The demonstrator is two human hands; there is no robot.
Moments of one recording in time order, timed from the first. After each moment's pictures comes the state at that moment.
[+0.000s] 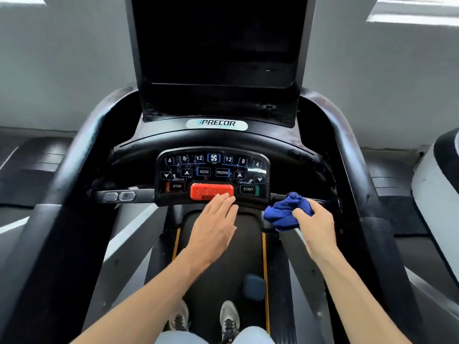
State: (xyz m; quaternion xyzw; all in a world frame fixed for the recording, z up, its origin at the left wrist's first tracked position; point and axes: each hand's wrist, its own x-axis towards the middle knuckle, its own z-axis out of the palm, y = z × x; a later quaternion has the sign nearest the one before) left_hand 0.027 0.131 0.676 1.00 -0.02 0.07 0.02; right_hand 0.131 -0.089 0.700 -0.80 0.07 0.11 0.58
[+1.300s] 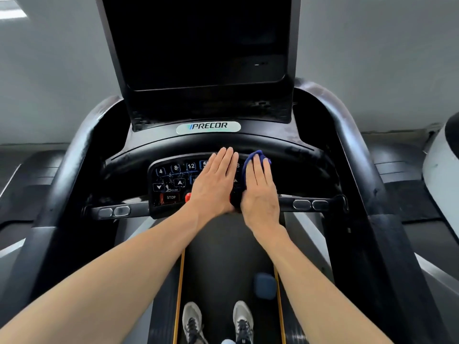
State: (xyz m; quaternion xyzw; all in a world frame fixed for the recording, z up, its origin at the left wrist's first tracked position) left_hand 0.137 0.163 0.710 1.00 -0.01 -0.04 -0.07; right_hand 0.162 0.028 0.664 -0.95 -0.21 -0.07 0.22
